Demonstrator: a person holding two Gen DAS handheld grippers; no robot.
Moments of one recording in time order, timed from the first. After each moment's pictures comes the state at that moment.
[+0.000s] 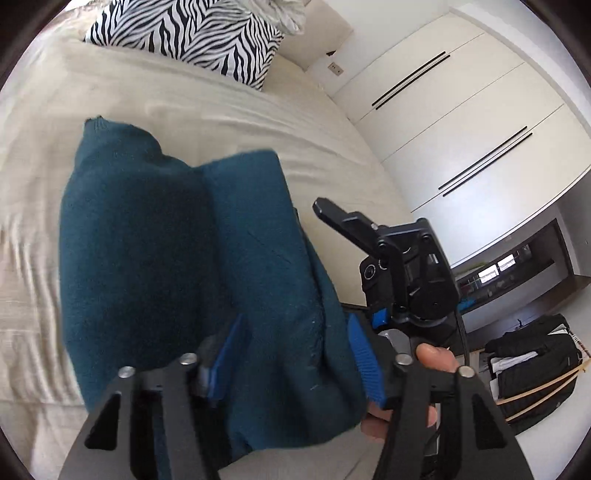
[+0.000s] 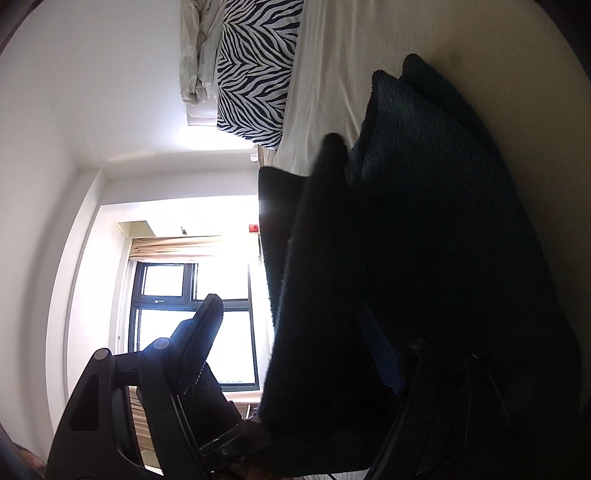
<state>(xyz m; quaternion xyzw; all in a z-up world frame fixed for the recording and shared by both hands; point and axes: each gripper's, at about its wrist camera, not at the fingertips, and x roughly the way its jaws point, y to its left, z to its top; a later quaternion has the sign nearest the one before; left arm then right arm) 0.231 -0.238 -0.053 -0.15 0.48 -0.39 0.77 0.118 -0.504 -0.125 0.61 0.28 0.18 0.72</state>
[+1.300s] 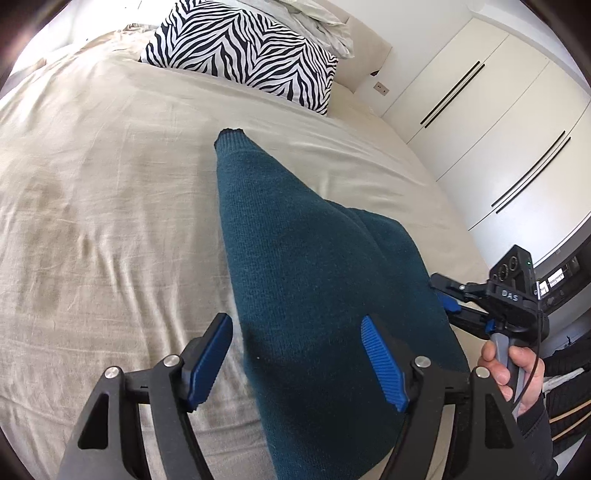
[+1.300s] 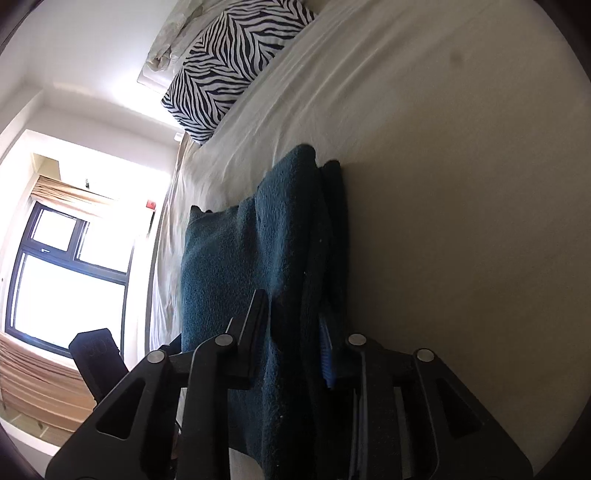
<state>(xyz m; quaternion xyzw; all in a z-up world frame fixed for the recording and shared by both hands) 0.258 -0.181 -0.085 -0.12 0.47 -0.29 0.83 0.088 -0.541 -0.083 0.41 0.37 0.02 0.83</state>
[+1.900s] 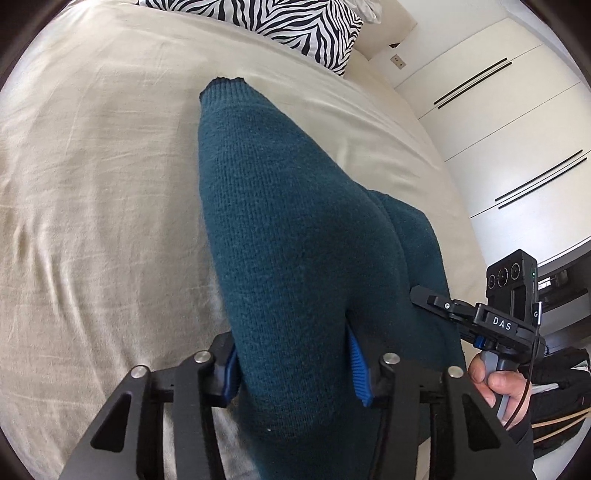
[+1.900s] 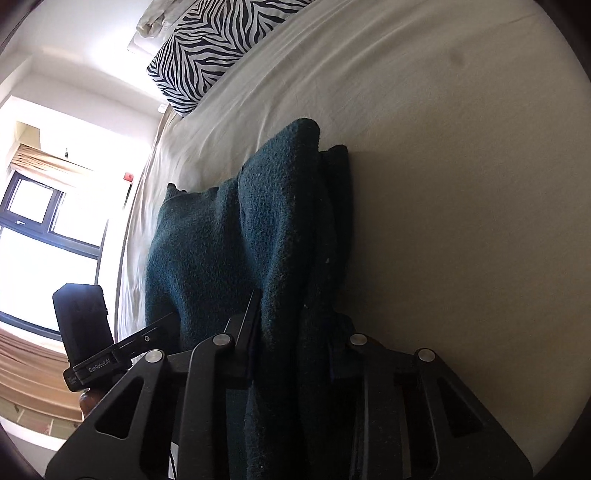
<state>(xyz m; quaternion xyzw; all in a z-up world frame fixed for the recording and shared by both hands) 0.318 -0.206 -0.118 -0.14 0.55 -0.31 0.76 0.140 -0.523 -0.102 0.36 0.44 0.01 0.83</state>
